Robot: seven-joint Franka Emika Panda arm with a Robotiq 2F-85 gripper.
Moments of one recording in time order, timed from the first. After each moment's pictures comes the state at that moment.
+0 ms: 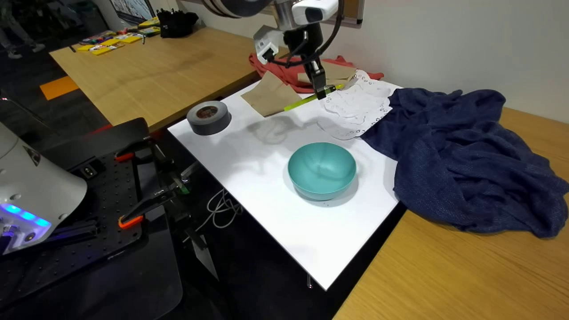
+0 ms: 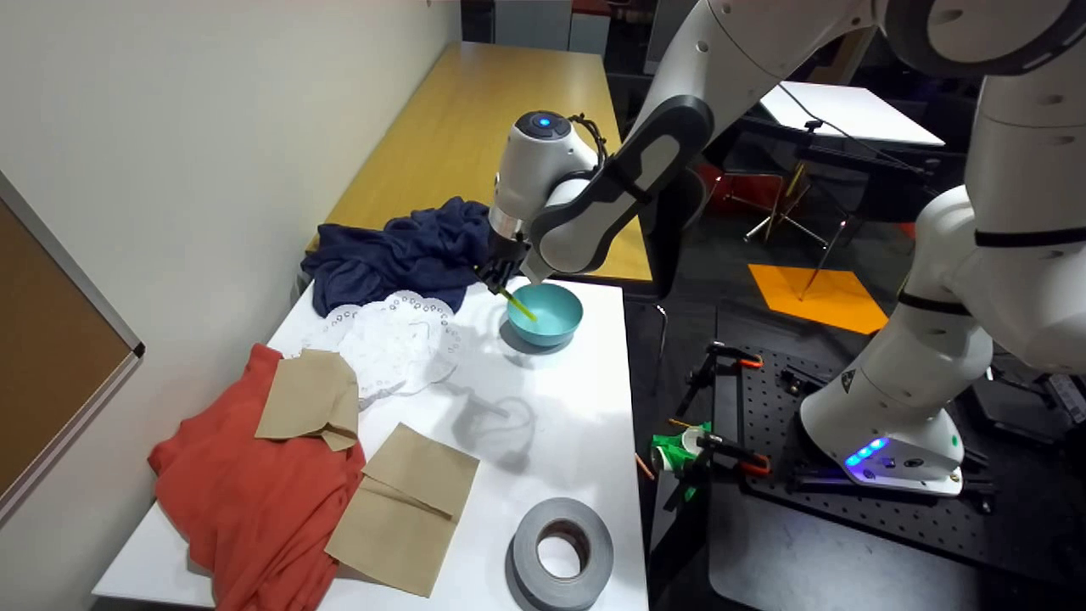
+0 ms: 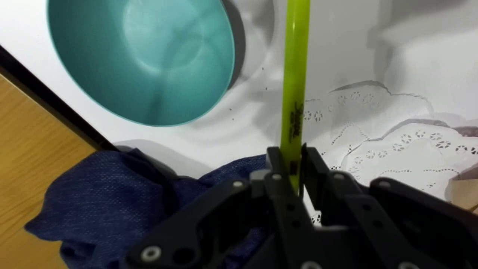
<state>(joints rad) 0.17 0.48 -0.26 -2.15 -0.04 2.87 0.35</state>
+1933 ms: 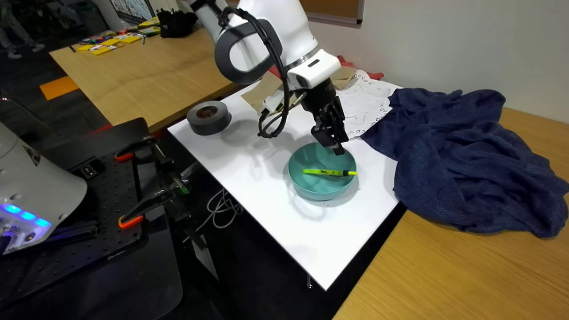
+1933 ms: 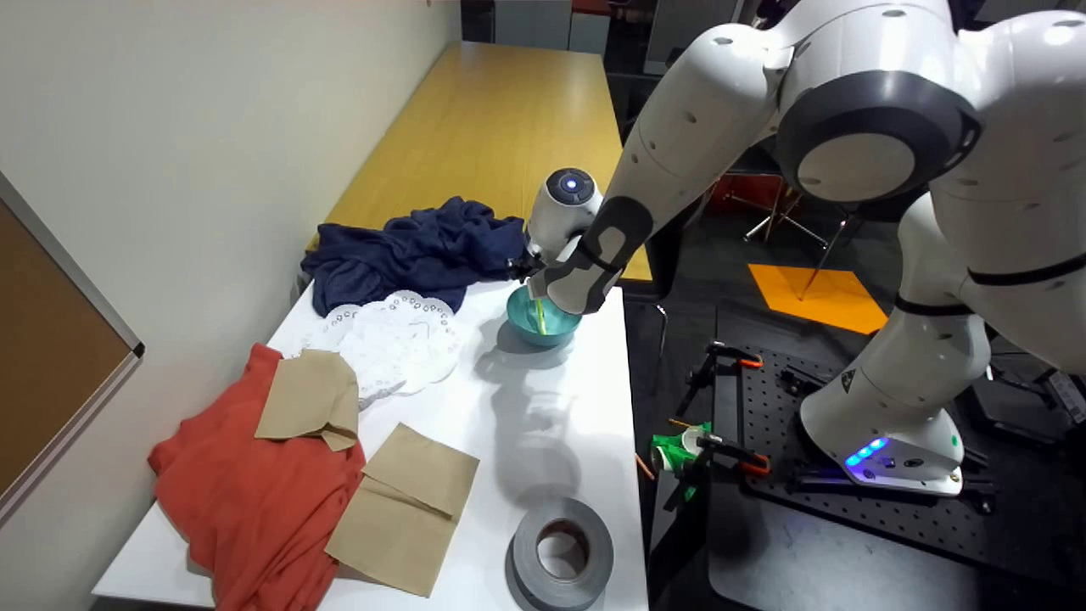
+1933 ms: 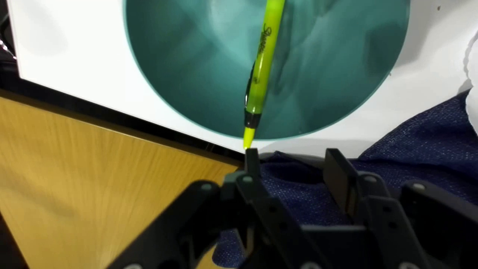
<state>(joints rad) 0.45 0.79 -0.63 -2.18 0.27 3.14 0.66</state>
